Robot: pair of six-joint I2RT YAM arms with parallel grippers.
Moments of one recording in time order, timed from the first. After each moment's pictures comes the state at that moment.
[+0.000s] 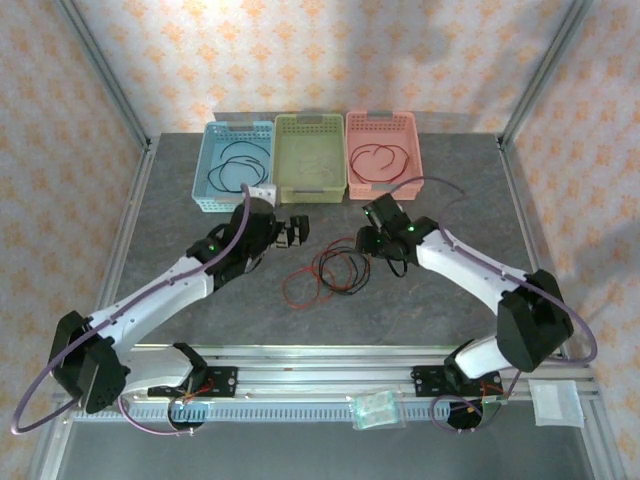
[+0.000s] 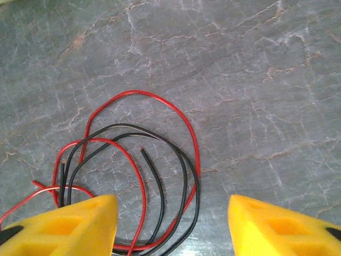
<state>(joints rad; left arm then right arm) -0.61 1.20 0.89 -0.28 -0.22 -0.47 0.60 1.46 1.03 -0.63 0.10 0.67</state>
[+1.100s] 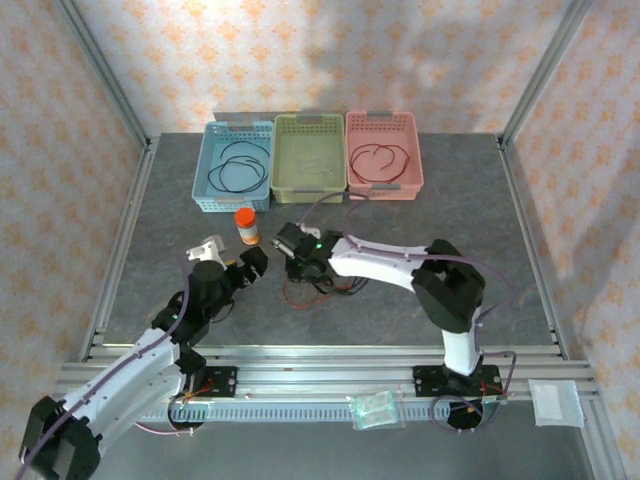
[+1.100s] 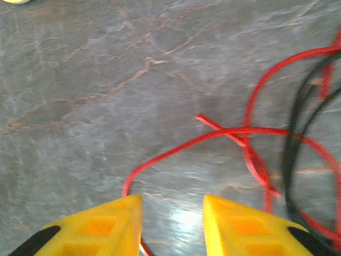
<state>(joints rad) -0.42 0.66 0.26 -0.01 -0.15 -0.87 1.02 1.94 1.42 -0.65 0.13 0.93</state>
